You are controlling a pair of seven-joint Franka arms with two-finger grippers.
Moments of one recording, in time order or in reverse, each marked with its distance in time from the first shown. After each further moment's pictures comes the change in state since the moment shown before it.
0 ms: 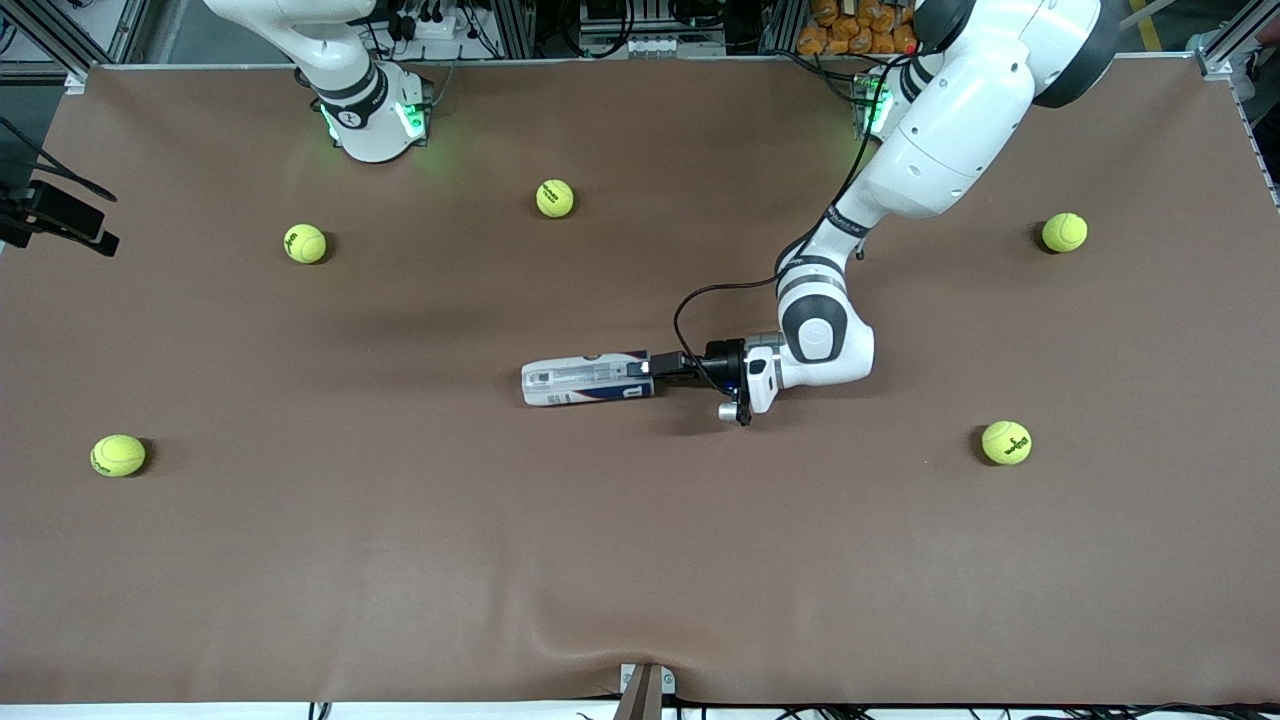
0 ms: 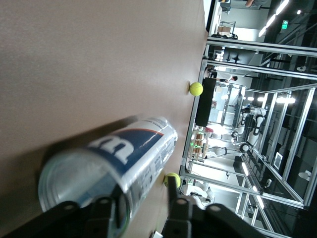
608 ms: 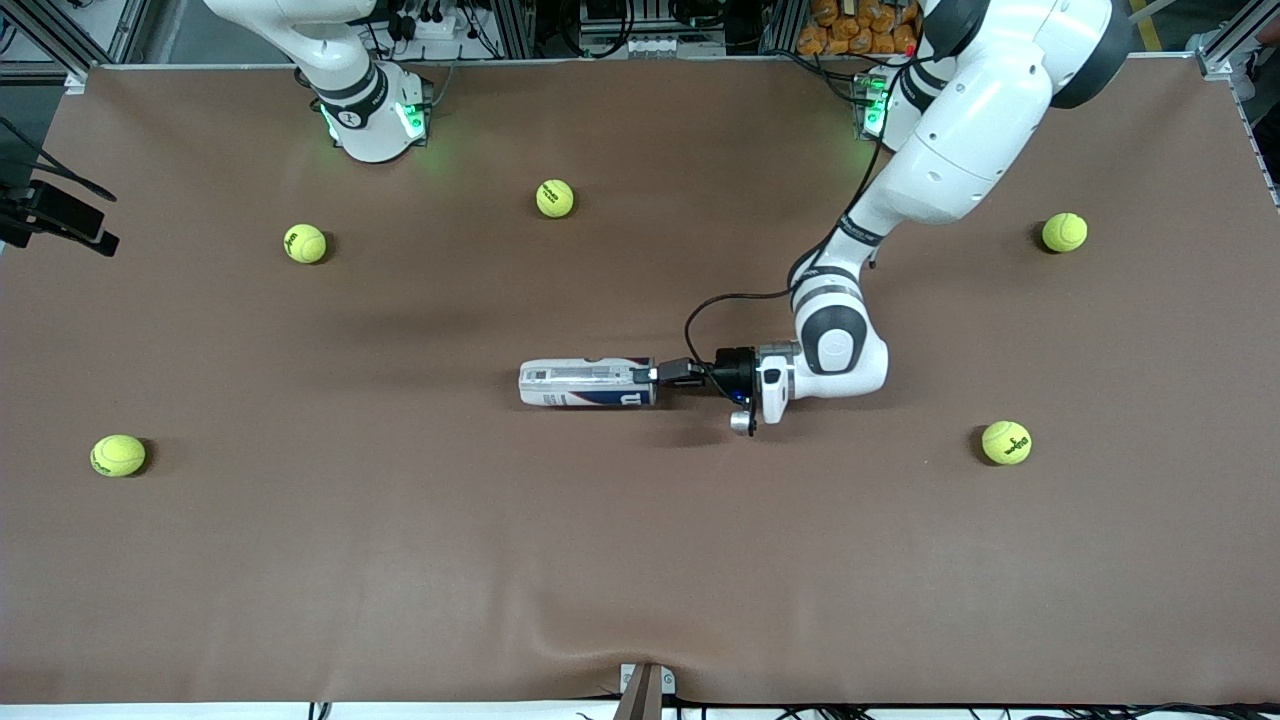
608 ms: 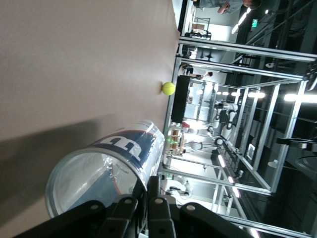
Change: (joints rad) left arm 0.053 -0.004 0.007 0.045 0.024 -0.125 -0.046; right arm 0.000 0.000 0.000 0.000 0.000 0.000 0.000
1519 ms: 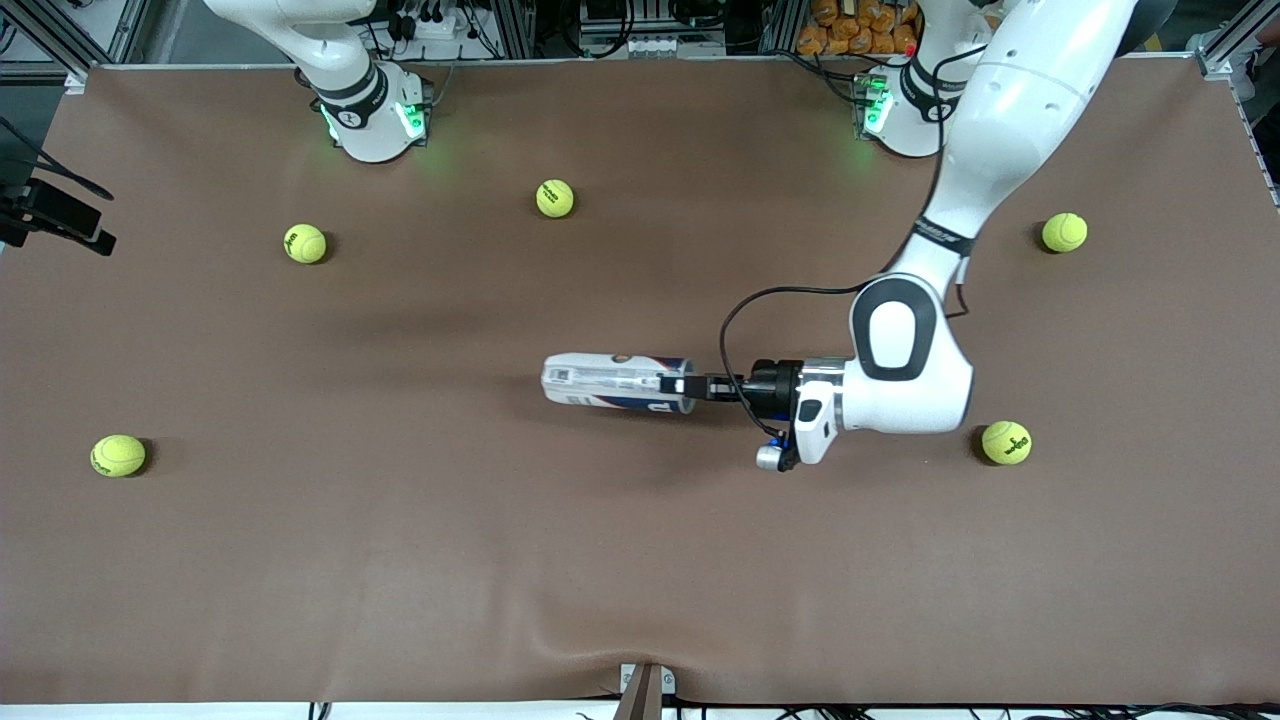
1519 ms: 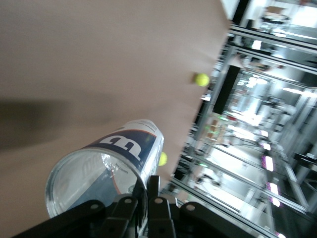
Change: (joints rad) left arm 0.035 -0.180 0.027 0.181 0.588 -0.010 -0.778; right arm 0.000 0.000 0.000 0.007 0.000 0.000 0.000
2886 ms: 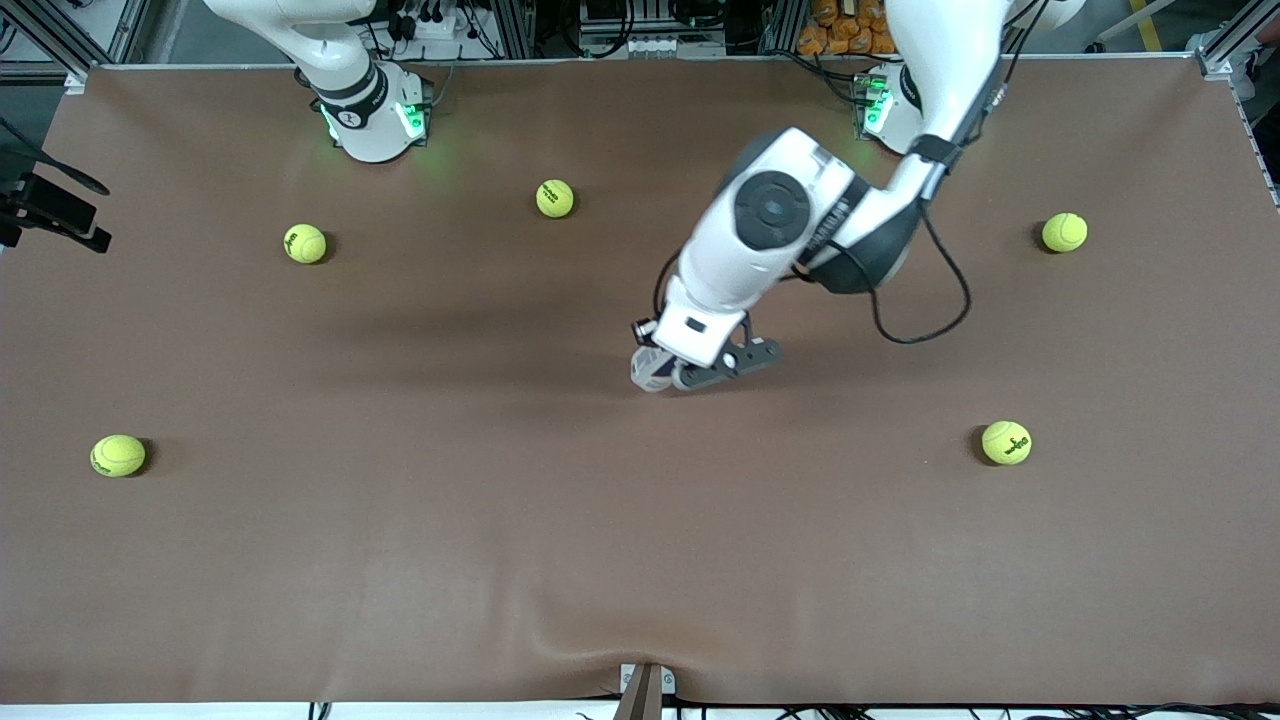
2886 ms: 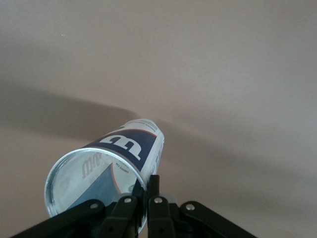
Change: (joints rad) left arm -0.308 -0.127 -0.001 0.092 1.104 -0.040 -1.121; right arm 0.000 0.000 0.000 0.013 0.000 0.000 -0.033
